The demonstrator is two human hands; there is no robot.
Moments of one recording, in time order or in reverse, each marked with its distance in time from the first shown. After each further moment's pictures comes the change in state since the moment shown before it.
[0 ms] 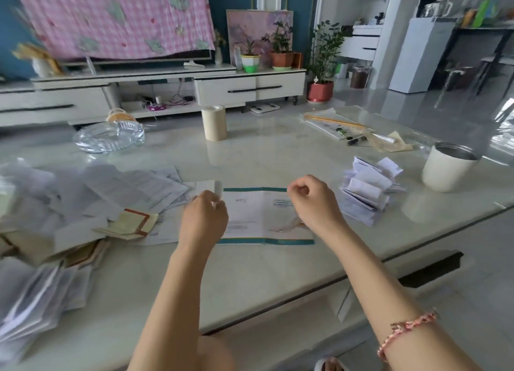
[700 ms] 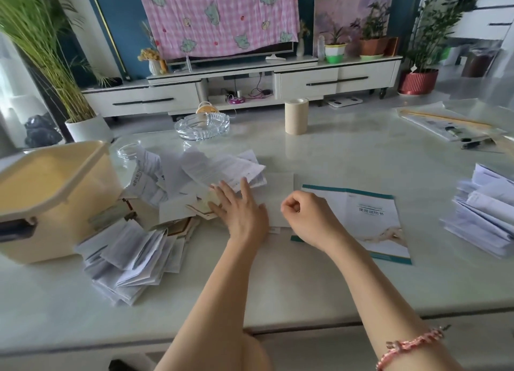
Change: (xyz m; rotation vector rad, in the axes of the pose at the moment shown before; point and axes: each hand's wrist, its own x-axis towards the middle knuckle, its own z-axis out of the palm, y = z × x) left_hand 0.031 -0.066 -0.010 0.369 0.121 -0.175; right_hand -0.018 -0.053 0.104 -0.049 -0.465 -0.177
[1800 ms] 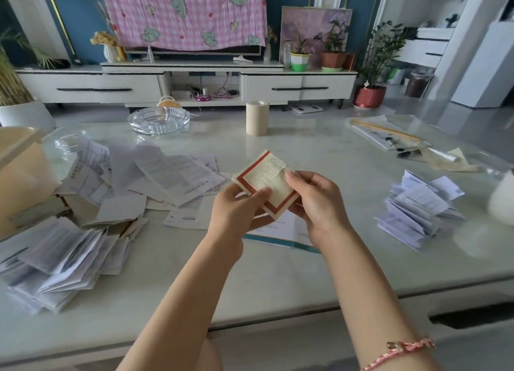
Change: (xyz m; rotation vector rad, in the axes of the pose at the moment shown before) left_hand -0.081 0.061 -0.061 -1.397 -0.344 -0.101; right_hand -0.021 0.002 -0.063 0.890 0.285 0.257
